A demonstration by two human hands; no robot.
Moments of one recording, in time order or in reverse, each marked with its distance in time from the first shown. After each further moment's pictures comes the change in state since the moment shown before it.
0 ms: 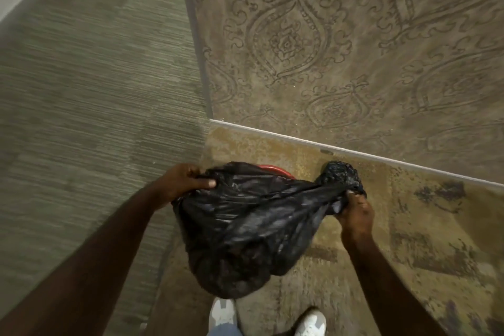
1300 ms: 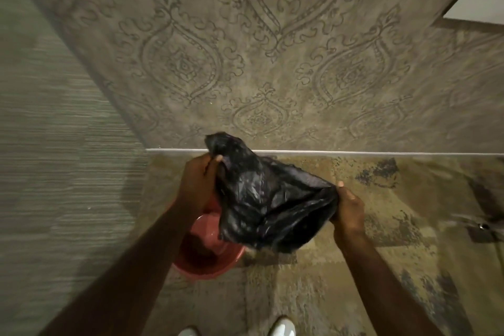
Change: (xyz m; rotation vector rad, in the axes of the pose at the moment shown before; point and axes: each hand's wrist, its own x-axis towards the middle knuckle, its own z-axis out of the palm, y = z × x) left_hand 0.067 0.126 0.220 0.127 0.330 0.460; right_hand 0.023 -0.100 -0.126 -0.032 0.121 -0.082
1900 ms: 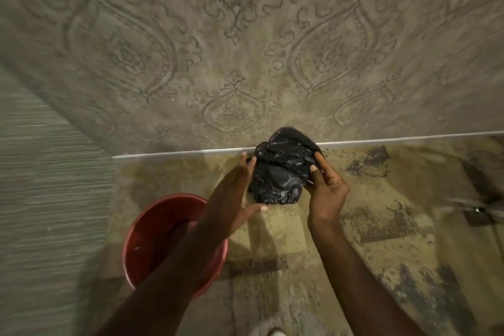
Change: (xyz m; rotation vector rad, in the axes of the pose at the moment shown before) left_hand 0.003 -0.031 0.142 0.360 -0.432 0.406; right_hand 0.087 0.031 0.028 0.255 0.024 -0.297
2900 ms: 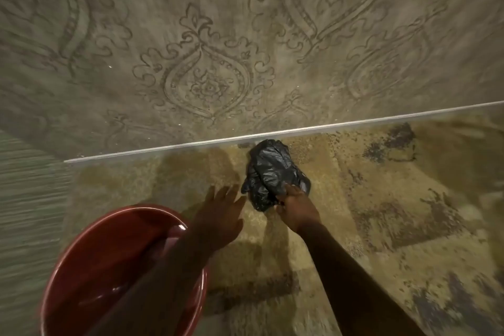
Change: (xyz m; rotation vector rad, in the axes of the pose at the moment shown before) left_hand 0.056 -0.149 0.149 0.689 -0.572 -0.113; right_hand 0.127 0.273 -0.044 -1.511 -0.764 -0.251
